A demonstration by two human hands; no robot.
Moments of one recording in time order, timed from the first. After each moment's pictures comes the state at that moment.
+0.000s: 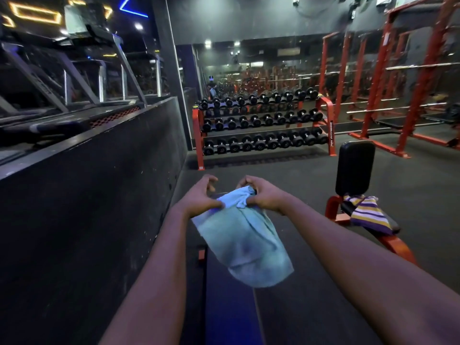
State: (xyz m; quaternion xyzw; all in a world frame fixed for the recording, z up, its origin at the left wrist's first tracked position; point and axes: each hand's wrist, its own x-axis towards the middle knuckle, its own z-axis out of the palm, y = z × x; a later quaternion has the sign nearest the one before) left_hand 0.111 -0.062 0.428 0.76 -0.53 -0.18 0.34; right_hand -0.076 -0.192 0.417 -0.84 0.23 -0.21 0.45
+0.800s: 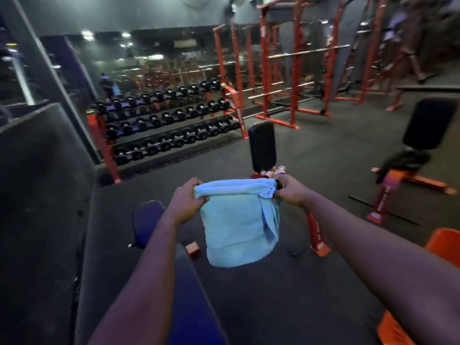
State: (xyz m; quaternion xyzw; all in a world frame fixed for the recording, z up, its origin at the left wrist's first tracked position) left_hand -0.019 -0.159 0.403 0.64 -0.68 -0.12 0.32; right_hand -0.319 -0.226 0.377 -0.71 0.47 -0.33 0.40
